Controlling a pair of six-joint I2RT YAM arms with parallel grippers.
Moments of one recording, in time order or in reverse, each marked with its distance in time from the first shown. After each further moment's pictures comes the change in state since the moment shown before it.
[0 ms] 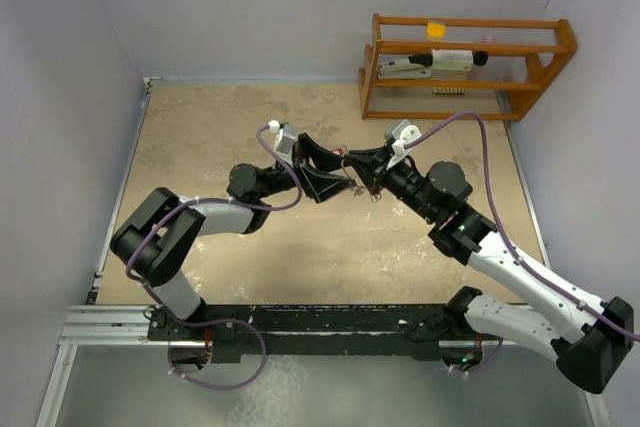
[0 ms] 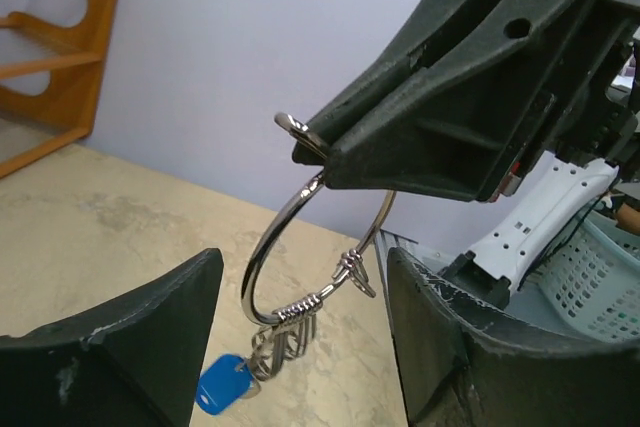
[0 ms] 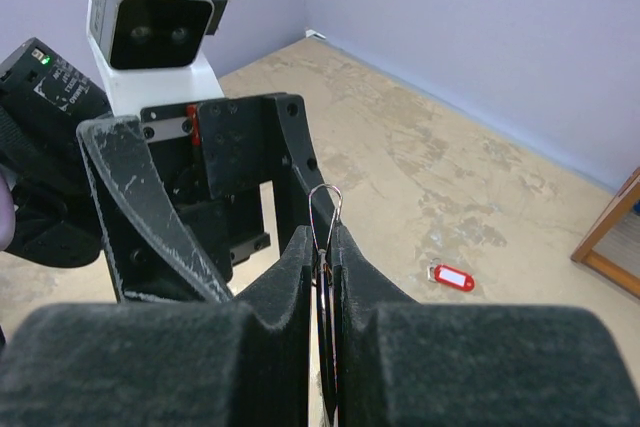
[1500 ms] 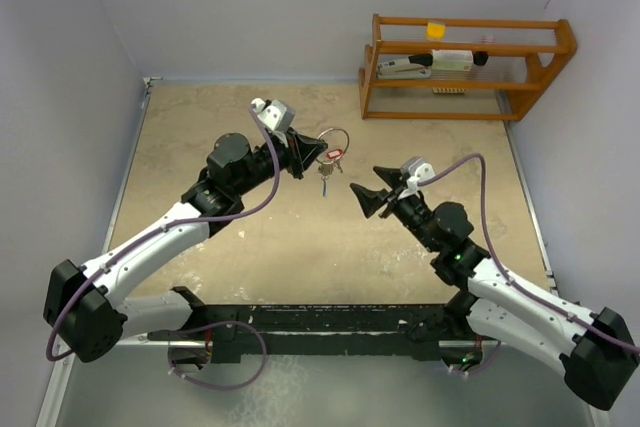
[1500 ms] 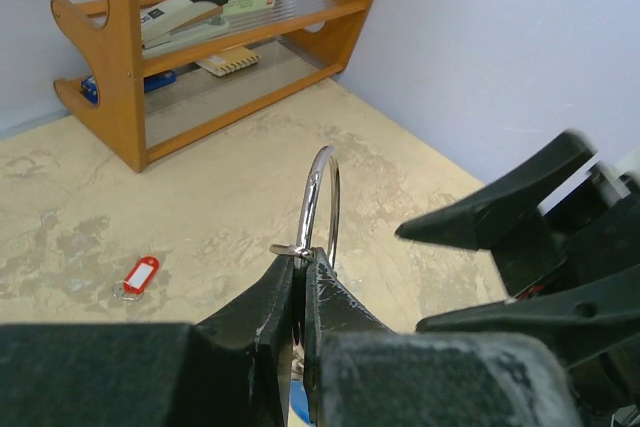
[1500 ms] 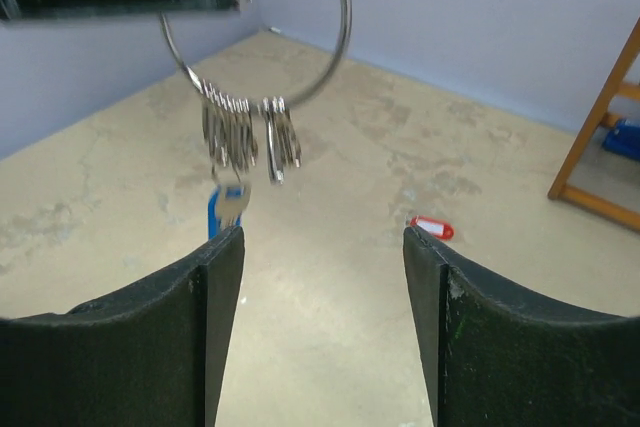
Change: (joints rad) left arm -0.059 -0.492 0.211 -1.215 -0.494 0.485; right arm 0.000 -0.139 -0.341 0.274 0.124 0.026
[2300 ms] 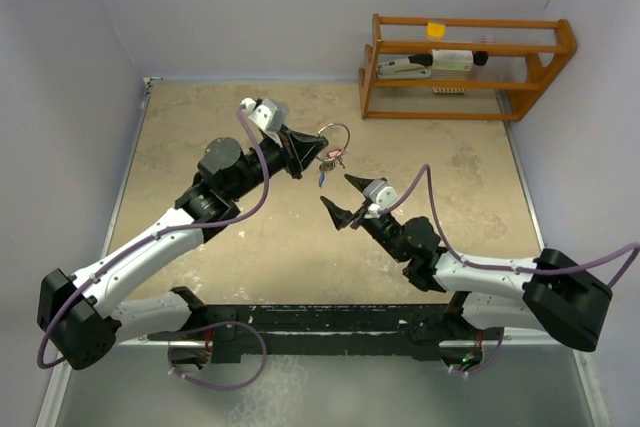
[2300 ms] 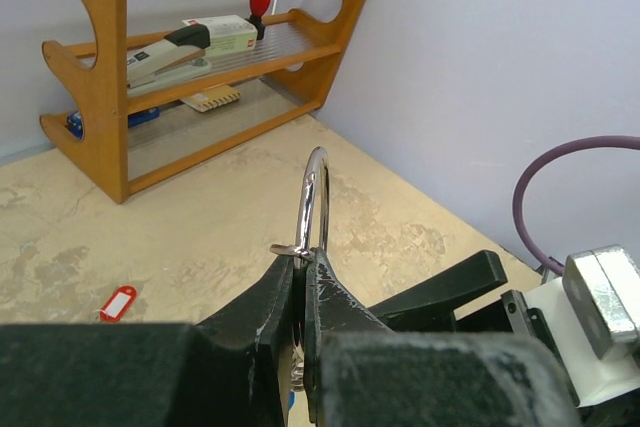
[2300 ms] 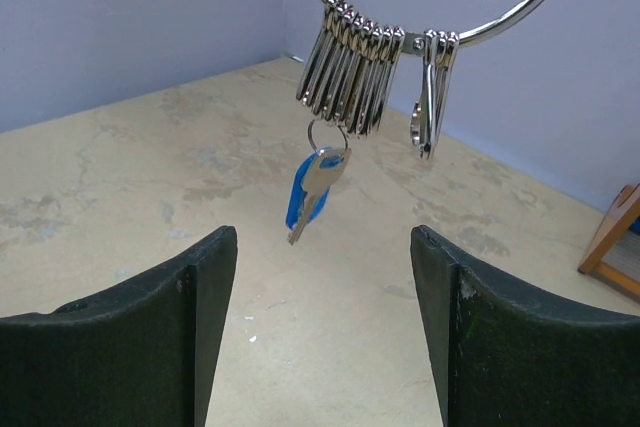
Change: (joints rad) left arm -0.027 -0.056 0.003 0.028 -0.031 -0.047; right arm 0.234 0.353 -0.116 0.560 0.143 -0.199
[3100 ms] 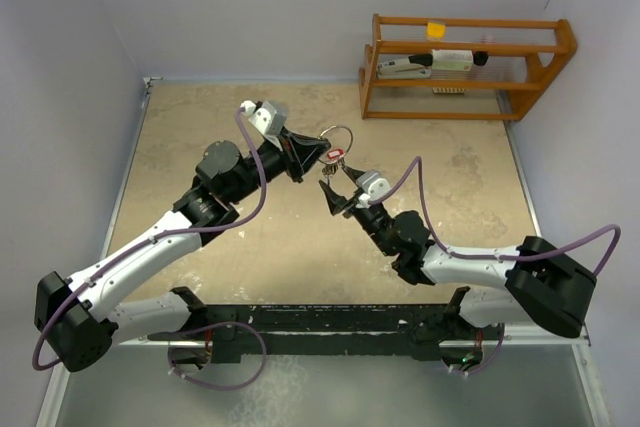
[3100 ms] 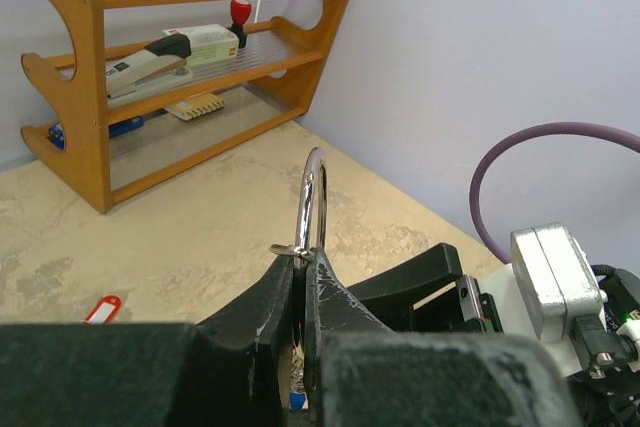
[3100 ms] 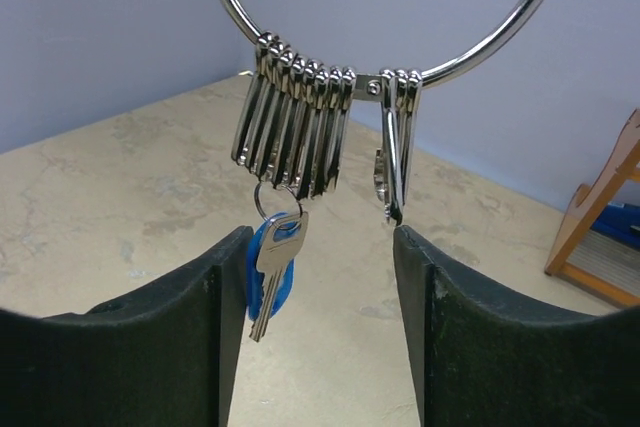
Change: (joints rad) left arm -0.031 -0.024 0.000 0.000 0.000 -0.002; right arm 0.019 0.127 0.089 0.078 0.118 -0.042
